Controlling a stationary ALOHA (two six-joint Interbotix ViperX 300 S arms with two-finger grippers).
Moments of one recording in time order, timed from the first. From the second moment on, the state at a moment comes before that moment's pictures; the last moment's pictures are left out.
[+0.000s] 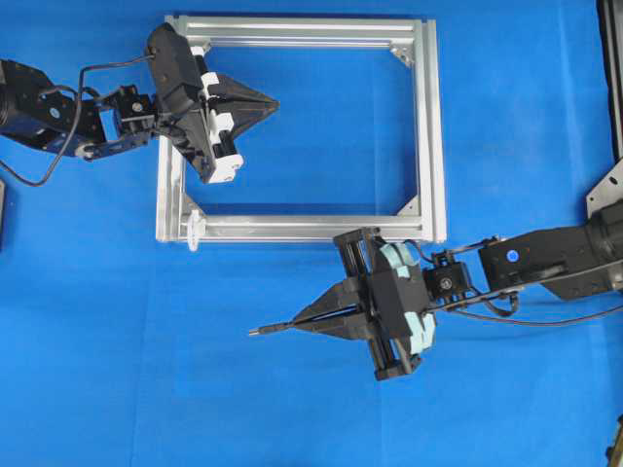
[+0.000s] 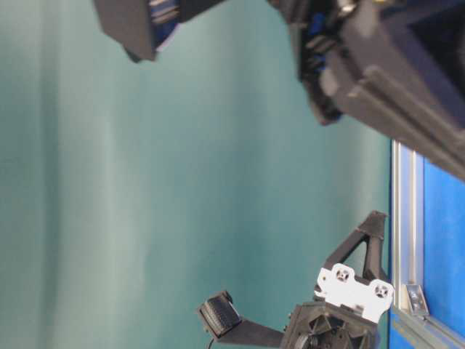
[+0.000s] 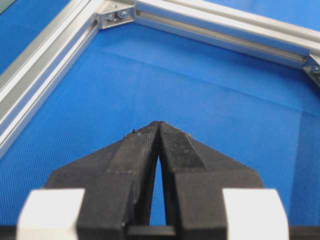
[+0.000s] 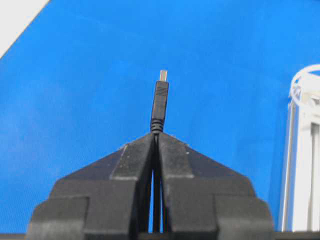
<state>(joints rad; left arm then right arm) 0.26 0.13 0.88 -0.09 -0.75 -0.01 0.26 0.08 0.74 0.02 -0.49 0.07</state>
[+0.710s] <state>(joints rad) 0.26 0.13 0.88 -0.09 -0.75 -0.01 0.26 0.08 0.74 0.02 -0.48 0.07</state>
